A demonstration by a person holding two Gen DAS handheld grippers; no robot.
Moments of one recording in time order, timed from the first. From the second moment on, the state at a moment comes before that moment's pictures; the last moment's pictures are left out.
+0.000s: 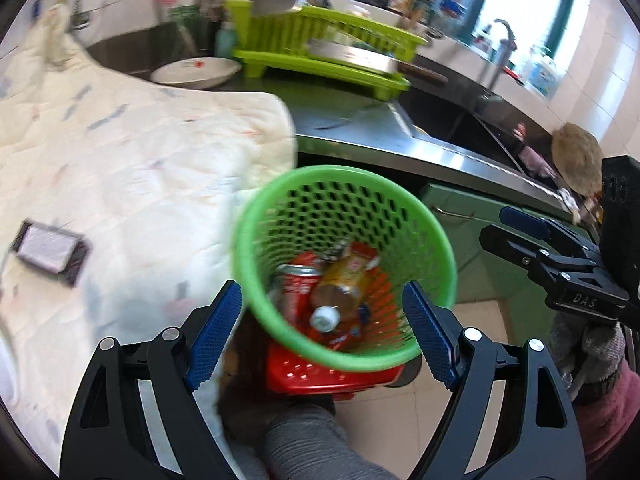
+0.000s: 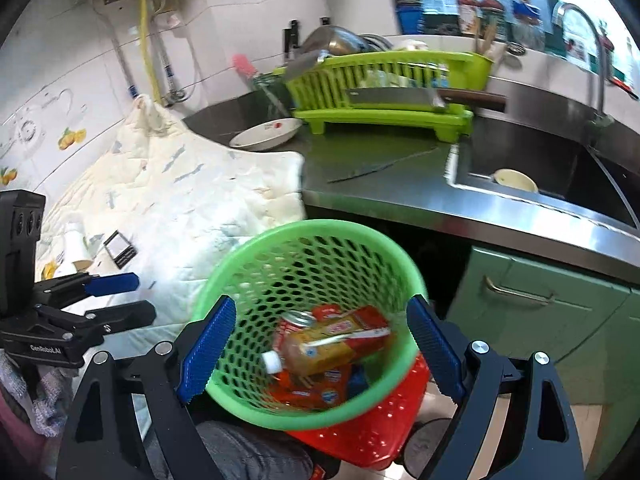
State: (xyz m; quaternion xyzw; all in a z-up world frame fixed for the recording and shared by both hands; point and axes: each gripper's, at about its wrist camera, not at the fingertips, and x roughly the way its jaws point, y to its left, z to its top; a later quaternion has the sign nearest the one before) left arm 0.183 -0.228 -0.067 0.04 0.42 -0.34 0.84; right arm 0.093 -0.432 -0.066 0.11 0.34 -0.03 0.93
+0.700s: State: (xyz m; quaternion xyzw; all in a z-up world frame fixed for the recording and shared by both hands) left arm 0.190 -0.002 -0.047 -0.04 0.39 -0.12 0.91; right arm 0.184 -0.269 -0.055 0.02 0.36 0.13 0.93
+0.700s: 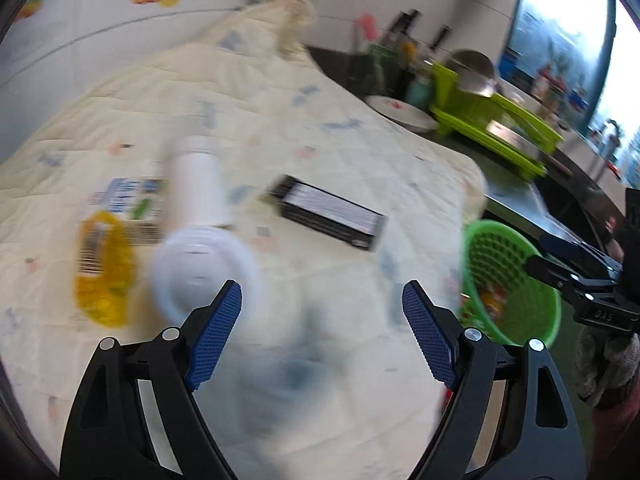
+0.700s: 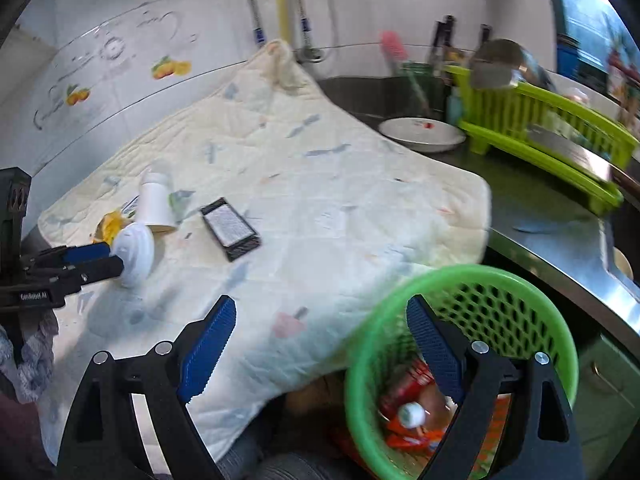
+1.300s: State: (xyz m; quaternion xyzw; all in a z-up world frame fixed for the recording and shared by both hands) left arm 0.224 0.045 -0.084 0.00 0.42 -0.07 0.91; right arm 0.249 -0.176 -0.072 -0.05 0.38 0.21 0.90
